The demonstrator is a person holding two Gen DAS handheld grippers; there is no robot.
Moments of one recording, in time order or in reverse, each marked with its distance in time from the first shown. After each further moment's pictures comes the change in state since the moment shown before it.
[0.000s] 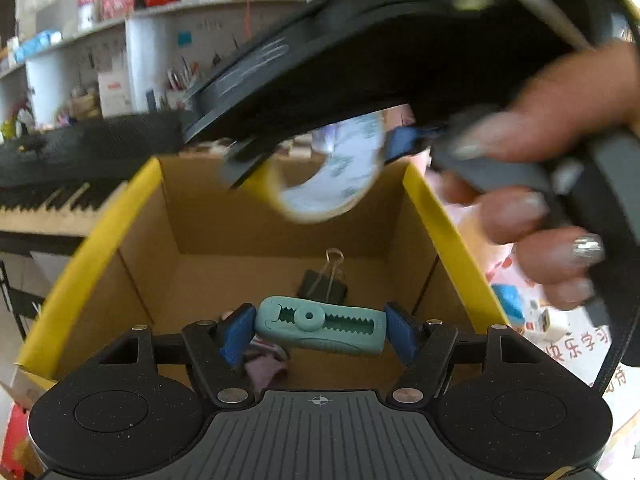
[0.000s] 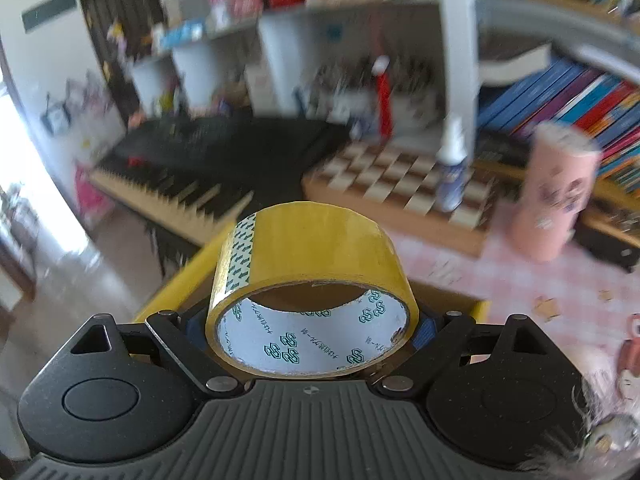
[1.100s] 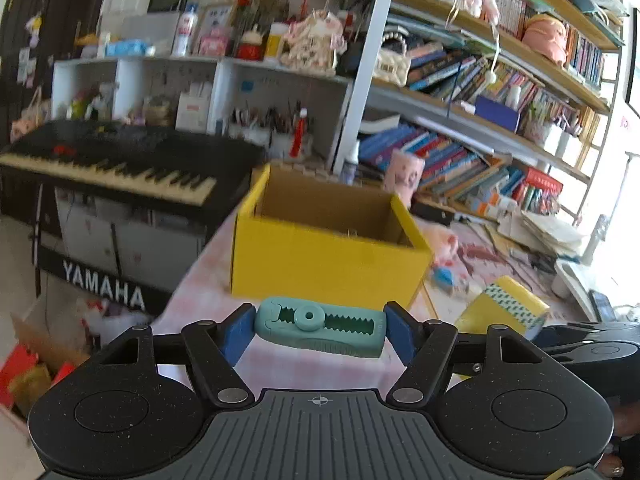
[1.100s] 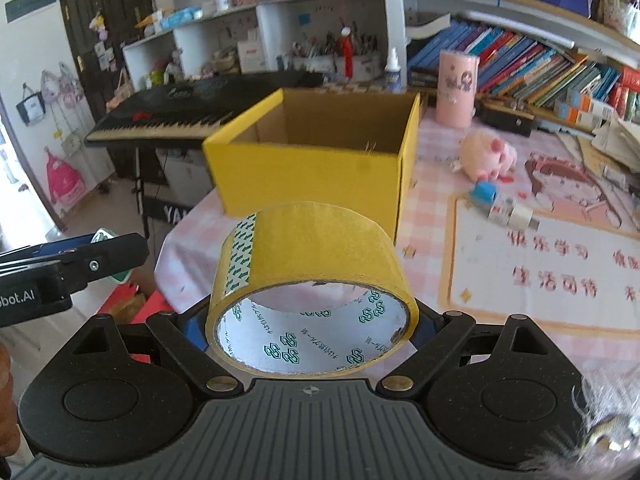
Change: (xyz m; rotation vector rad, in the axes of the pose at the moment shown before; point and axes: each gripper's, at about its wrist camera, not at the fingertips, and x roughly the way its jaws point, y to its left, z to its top) left arm -0.223 0.057 -0.118 -0.152 -0.218 -0.044; right arm -0.182 0.131 -0.247 0.077 -0.073 -0.198
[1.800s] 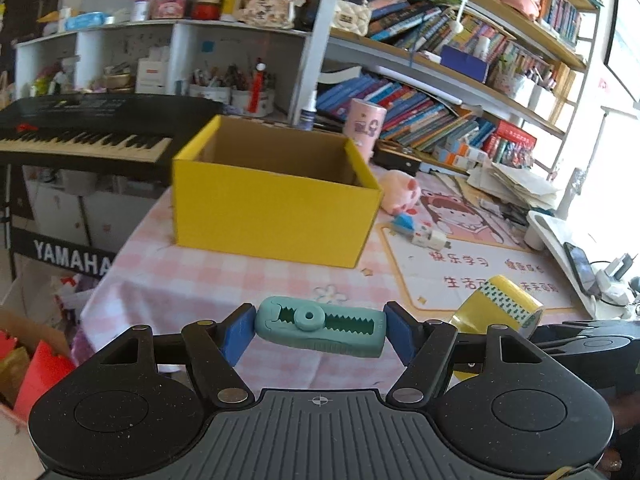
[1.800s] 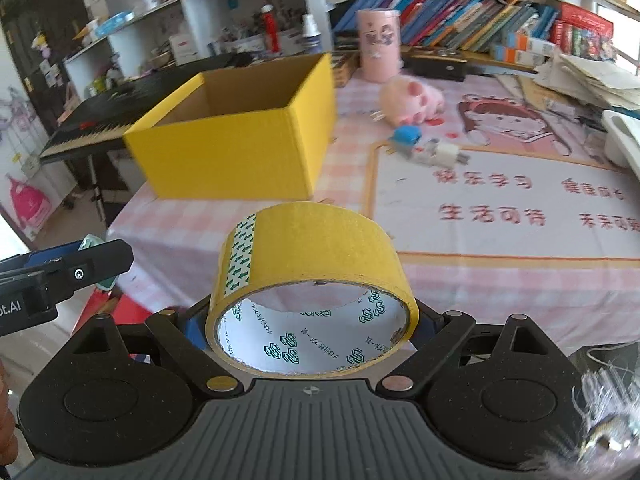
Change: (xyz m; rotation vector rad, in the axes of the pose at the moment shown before) left arm 0.002 -0.037 -0.032 0.030 0.137 -0.071; right arm -0.012 -0.054 -0.034 0.136 0.085 -0.075
